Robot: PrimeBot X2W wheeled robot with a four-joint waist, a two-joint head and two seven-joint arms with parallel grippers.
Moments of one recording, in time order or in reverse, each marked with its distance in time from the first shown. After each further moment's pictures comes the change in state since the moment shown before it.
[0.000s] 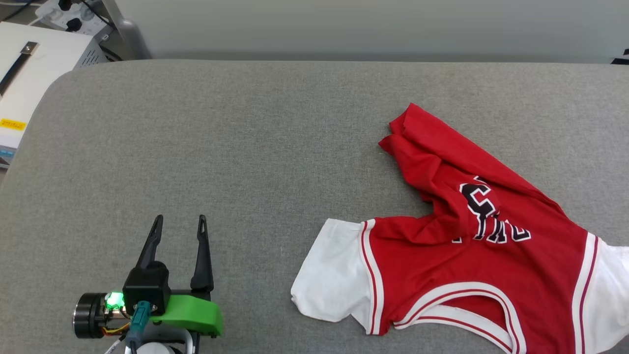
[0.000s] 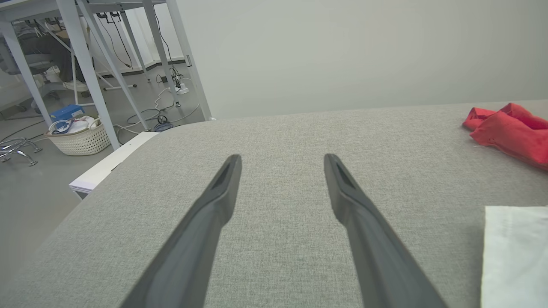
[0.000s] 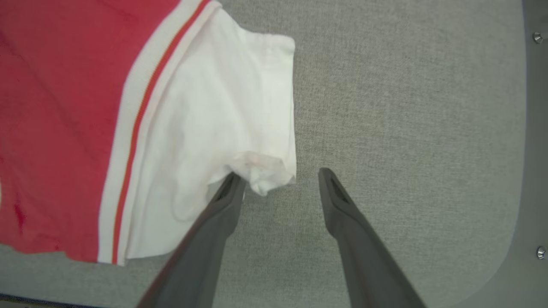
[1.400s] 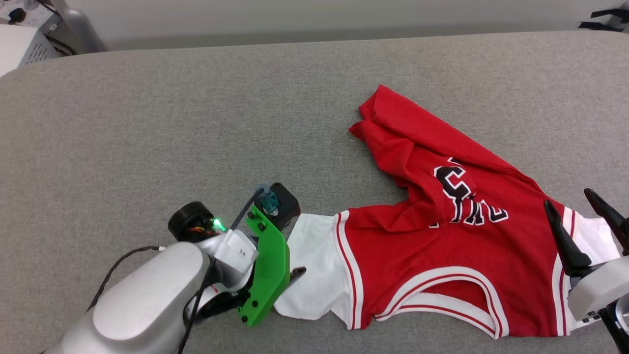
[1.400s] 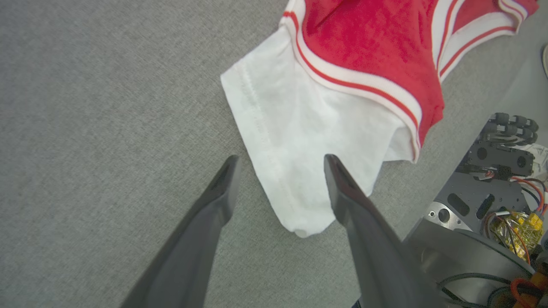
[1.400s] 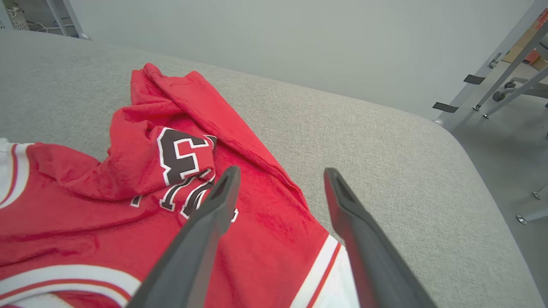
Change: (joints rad) left arm -0.593 0.444 -0.822 -0.050 -0.735 -0.179 1.009; right arm -0.069 0.362 -0.088 -0.366 -0.404 0.000 -0.336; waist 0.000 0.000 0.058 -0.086
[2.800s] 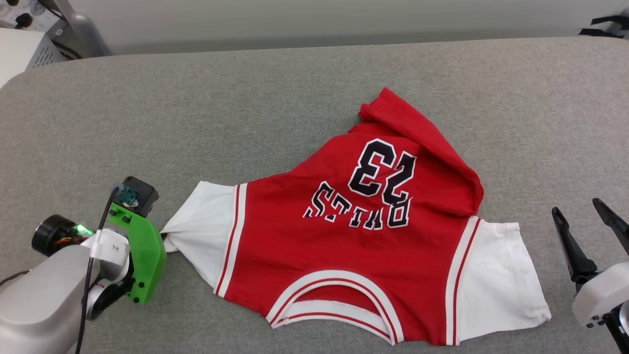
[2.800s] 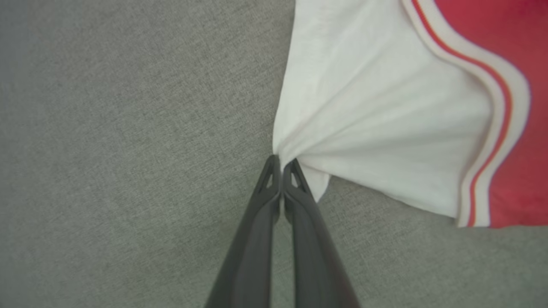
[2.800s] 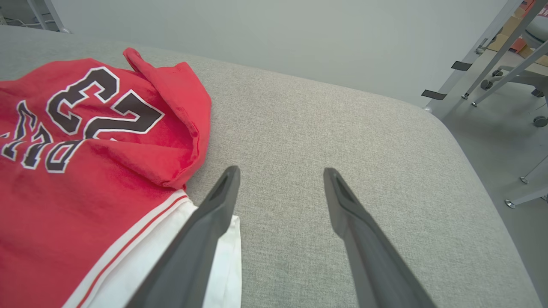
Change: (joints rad) left arm -0.064 0.237 -0.138 0.377 -0.114 0.088 -0.407; right arm 0.009 0.019 -0.033 0.052 -0.016 0.000 -0.010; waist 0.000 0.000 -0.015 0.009
